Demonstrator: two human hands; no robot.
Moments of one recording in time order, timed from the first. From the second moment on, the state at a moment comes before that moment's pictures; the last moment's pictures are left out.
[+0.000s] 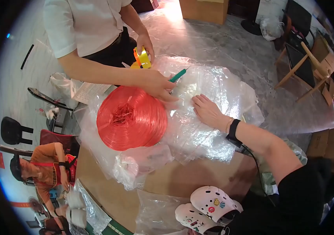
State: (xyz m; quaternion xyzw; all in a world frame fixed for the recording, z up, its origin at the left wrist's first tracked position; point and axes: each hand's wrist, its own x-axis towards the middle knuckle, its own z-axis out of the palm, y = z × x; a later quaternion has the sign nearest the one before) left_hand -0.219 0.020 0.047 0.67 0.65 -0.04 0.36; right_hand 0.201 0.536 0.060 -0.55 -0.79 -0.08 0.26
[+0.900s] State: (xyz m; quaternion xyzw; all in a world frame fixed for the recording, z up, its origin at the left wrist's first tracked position) left_hand -0.195 0.063 0.088 0.70 0.66 0.05 0.28; right_hand 0.139 0.319 0.166 -0.41 -0.85 0.15 0.30
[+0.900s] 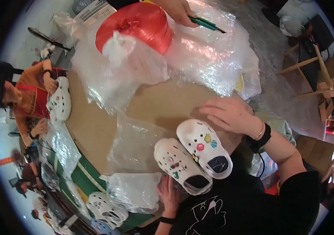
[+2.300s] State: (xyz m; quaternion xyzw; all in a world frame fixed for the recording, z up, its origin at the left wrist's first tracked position) left_hand -0.237 -0.005 0.069 0.68 0.64 0.36 0.01; right_hand 0.119 0.024 0.170 -0.35 -0.82 0.39 0.24
